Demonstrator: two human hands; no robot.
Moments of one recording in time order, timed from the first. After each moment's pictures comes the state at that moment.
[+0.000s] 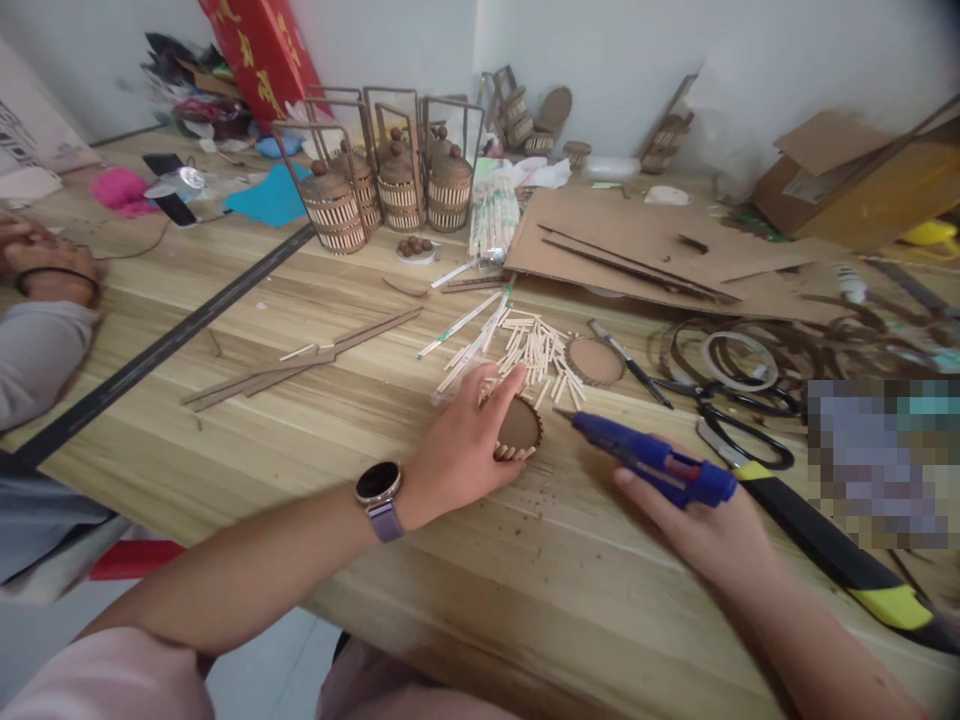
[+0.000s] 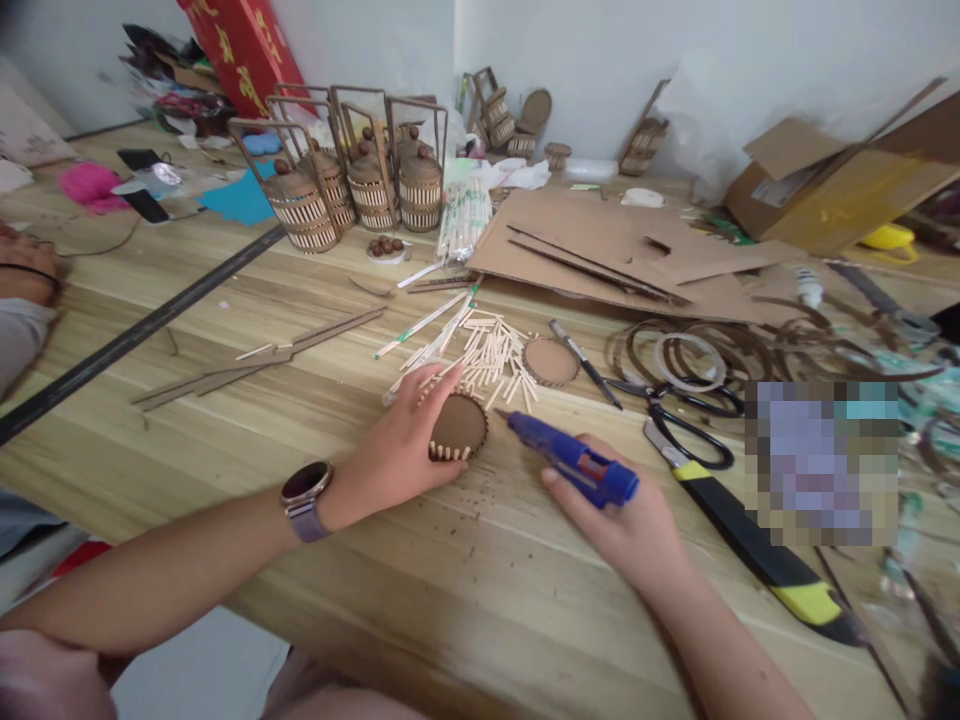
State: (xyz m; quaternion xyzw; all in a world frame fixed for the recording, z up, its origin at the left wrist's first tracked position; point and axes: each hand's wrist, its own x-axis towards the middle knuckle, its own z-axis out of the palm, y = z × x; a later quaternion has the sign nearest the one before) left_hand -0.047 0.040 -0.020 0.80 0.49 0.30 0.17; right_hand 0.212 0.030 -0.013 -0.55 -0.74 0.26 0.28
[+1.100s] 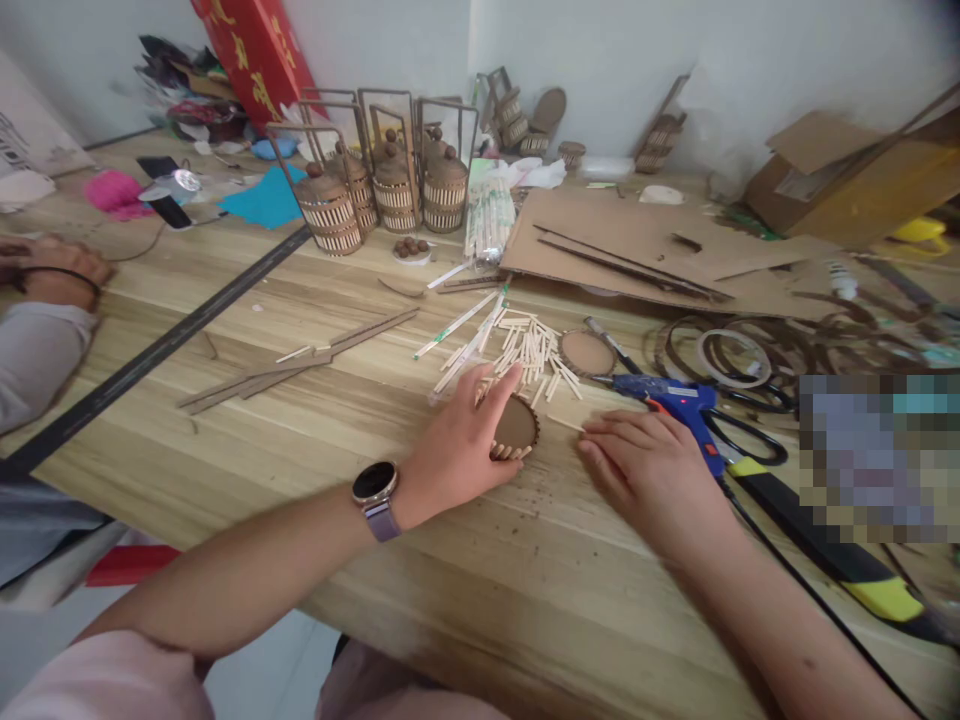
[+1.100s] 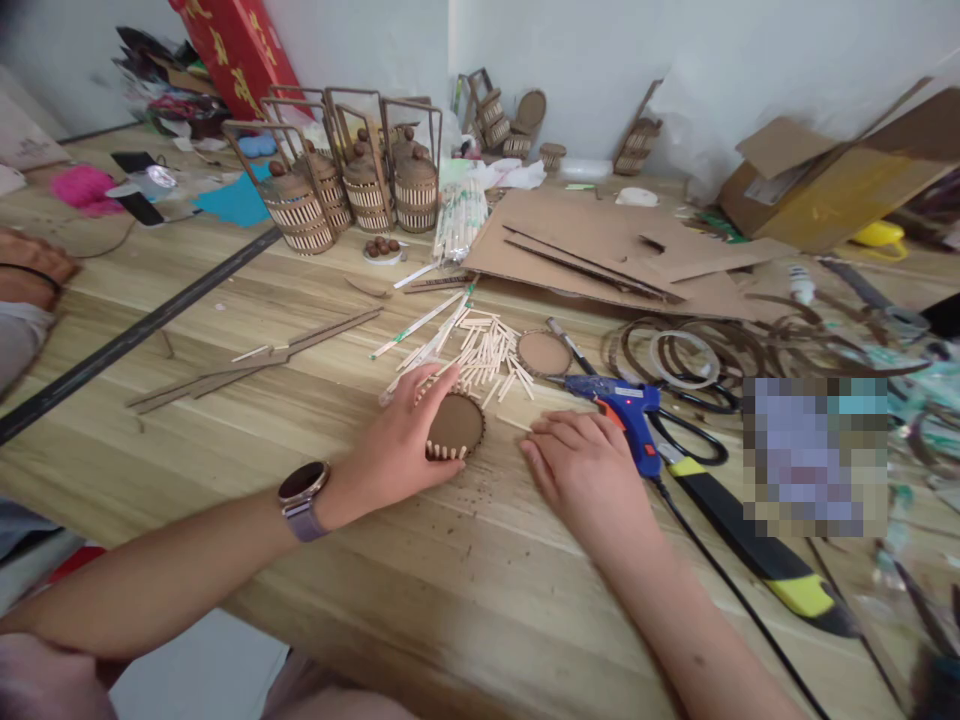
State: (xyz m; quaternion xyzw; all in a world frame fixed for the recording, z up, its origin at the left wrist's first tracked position) left_hand -0.047 0.042 -0.021 0.81 0.47 0.31 0.16; right_hand 0.193 0.049 -0.018 -0.43 -0.88 -0.08 0.18
